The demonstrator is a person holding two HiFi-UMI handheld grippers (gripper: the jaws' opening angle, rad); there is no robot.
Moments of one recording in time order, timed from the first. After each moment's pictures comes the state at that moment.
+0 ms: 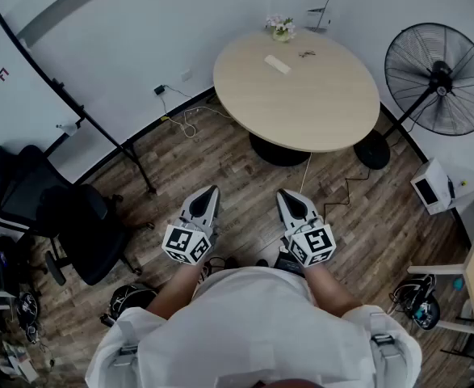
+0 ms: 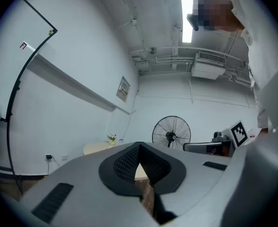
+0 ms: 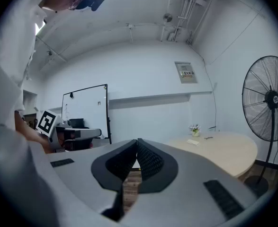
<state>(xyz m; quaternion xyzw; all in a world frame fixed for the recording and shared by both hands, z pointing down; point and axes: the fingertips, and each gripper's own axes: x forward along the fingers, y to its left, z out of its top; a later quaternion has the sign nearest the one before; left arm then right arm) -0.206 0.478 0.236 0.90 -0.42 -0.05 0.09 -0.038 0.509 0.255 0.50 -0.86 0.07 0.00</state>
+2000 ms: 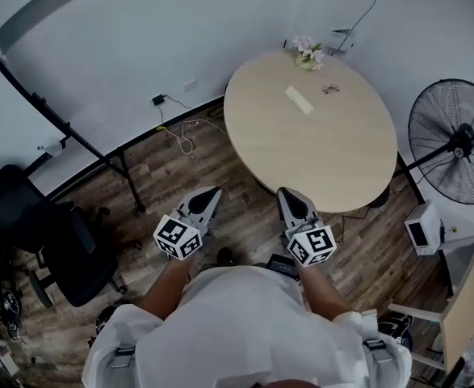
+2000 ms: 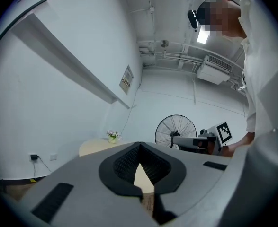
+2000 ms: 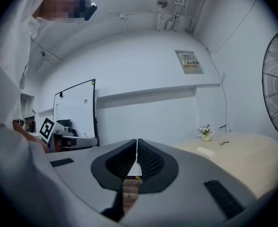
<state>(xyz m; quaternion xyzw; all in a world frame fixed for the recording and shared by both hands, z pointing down) -0.236 0.228 0.274 0.92 -0.36 -0.04 0.14 -0.073 0.238 0.272 0.48 -0.87 0.09 0.00</state>
